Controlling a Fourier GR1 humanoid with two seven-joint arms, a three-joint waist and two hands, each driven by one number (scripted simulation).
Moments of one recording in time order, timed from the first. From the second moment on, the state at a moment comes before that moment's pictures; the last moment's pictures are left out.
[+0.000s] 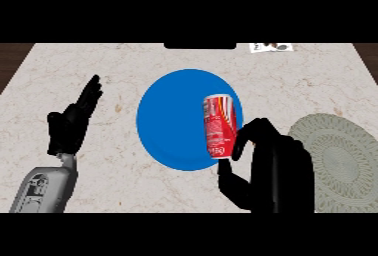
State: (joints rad) left arm -0.25 0.20 0.02 -1.42 -0.07 0.02 0.09; right arm -0.29 -0.04 0.60 -2.04 1.31 0.05 1.04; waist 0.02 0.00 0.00
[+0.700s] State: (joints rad) left arm -0.28 0.17 0.00 -1.42 -0.10 0.03 0.11; right arm -0.71 -0.01 0.54 -1.29 1.04 -0.17 1.02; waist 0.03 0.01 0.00
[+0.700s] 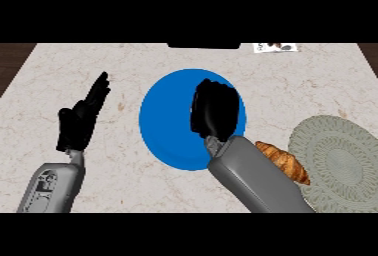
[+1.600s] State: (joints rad) left arm -0.31 0.17 0.00 -1.40 -0.11 0.02 0.10; right arm -0.84 0.00 0.56 -0.92 0.59 -0.75 0.83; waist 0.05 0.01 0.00
